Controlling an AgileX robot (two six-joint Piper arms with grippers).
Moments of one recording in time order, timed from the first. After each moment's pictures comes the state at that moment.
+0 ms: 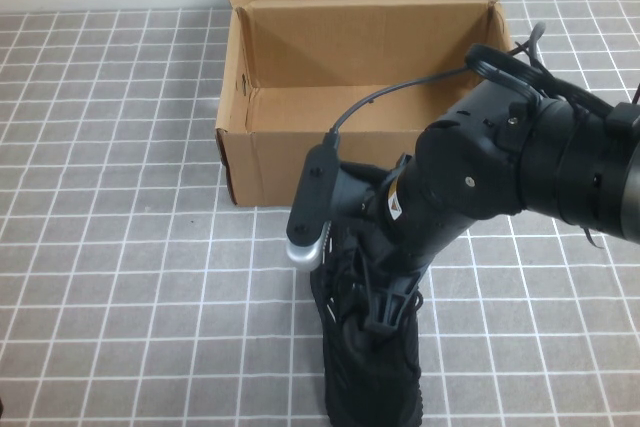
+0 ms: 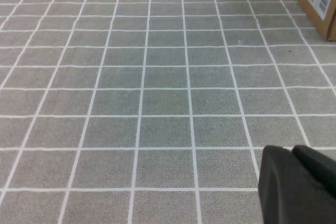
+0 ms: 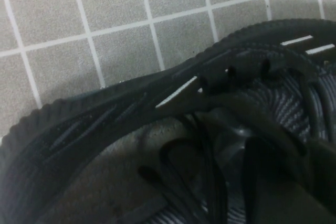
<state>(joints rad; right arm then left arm) 0.80 1.74 -1.35 0.02 0.83 -0.52 -0.04 -0.01 0.03 0.02 0.39 0.04</state>
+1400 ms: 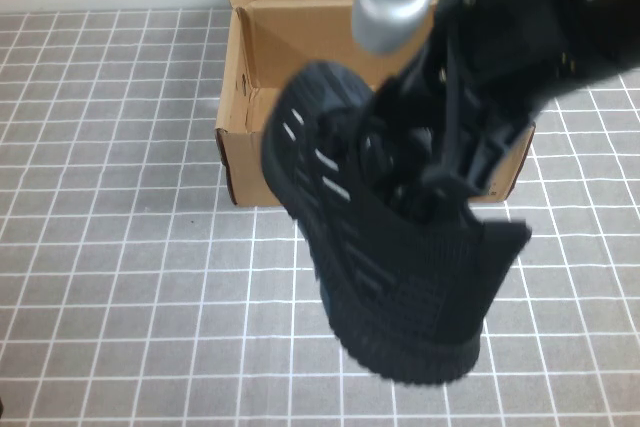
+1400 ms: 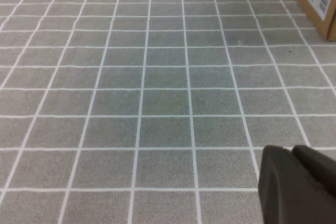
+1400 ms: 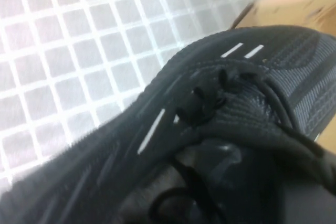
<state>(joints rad) 0.80 1.41 -1.66 0.10 1.13 -0.44 -0.04 -0.01 0.03 0.02 0.39 0.04</state>
